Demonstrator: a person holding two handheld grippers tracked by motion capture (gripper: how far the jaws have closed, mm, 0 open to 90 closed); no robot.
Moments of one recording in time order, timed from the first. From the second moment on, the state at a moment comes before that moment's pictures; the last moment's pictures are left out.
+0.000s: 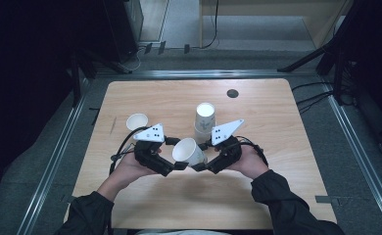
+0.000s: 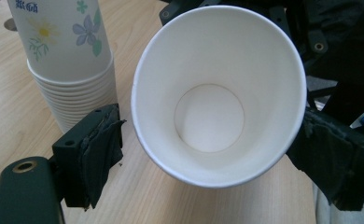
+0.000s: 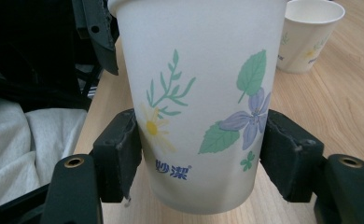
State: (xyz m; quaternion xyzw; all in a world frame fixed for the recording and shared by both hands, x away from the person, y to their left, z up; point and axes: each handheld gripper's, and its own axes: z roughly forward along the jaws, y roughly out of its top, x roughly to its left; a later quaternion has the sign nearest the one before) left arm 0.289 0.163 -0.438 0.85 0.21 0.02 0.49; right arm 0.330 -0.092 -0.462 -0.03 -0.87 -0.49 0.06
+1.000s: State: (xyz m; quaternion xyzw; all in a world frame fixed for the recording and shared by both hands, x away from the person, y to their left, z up) left arm 0.283 0.161 -0.434 0.85 0.20 0.05 0.48; right arm 0.331 -0.085 -0.469 -0.04 -0.88 -0.47 0.08
